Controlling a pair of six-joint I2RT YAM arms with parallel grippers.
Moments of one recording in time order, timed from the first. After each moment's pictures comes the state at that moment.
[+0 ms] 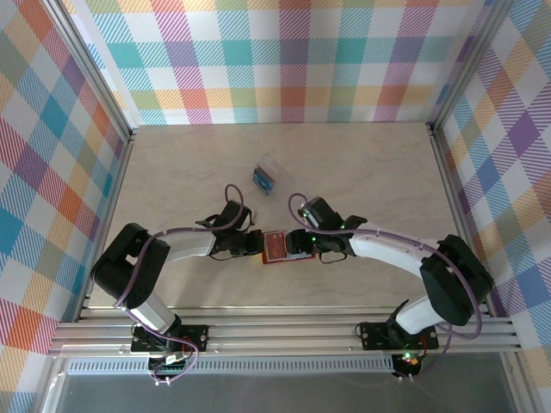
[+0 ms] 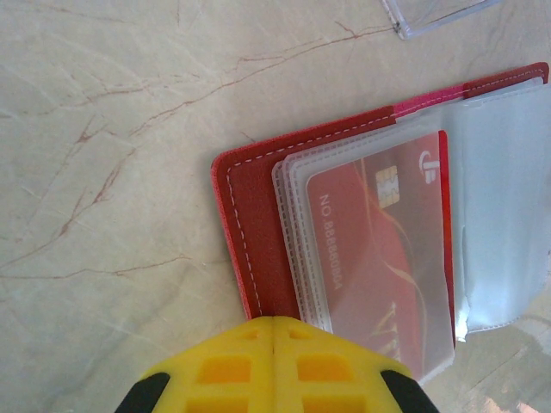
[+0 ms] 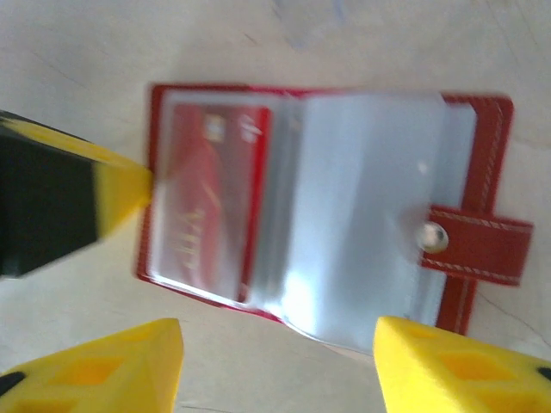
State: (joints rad) left arm -0.58 1.62 0.73 -0.13 0.33 -0.63; right arm 0.77 1.48 0.84 -0.38 -0.12 0.59
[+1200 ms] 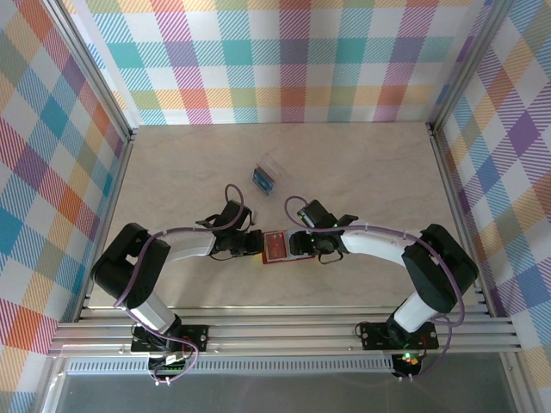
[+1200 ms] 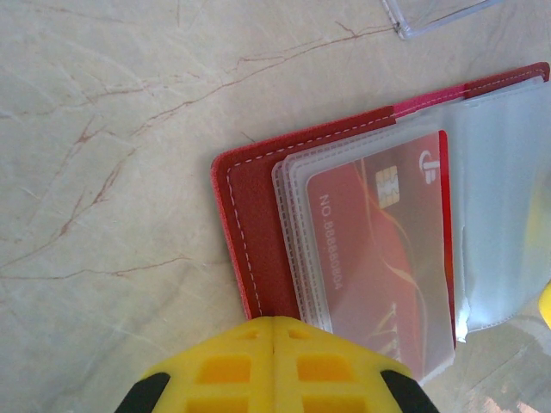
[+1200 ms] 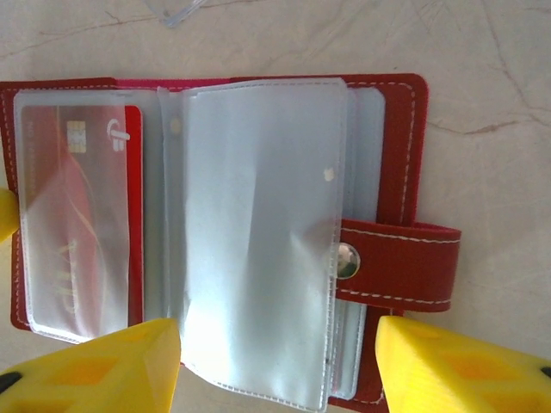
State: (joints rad) left arm -0.58 1.62 0.73 -0.13 0.33 -0.63; right arm 0.77 1.58 0.86 -0.39 -0.04 0.60
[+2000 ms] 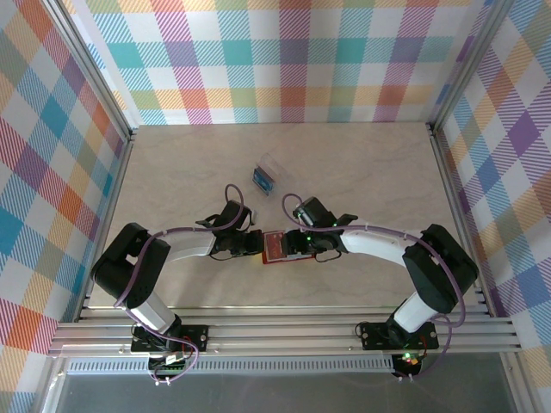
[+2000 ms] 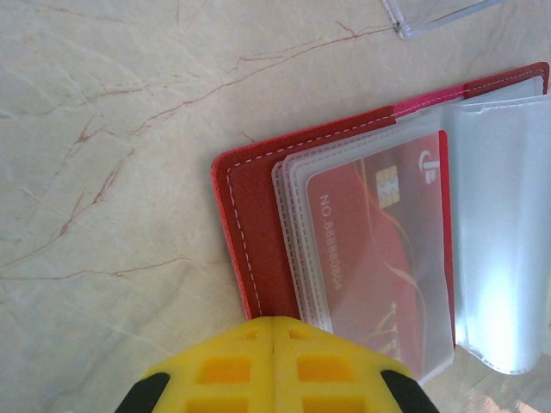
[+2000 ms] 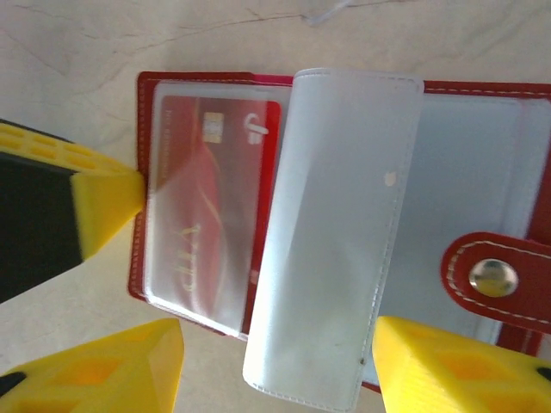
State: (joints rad) left arm -0.58 1.62 0.73 -0.13 0.33 -0.63; right arm 0.77 1.58 0.87 -0.31 -0.20 0.59
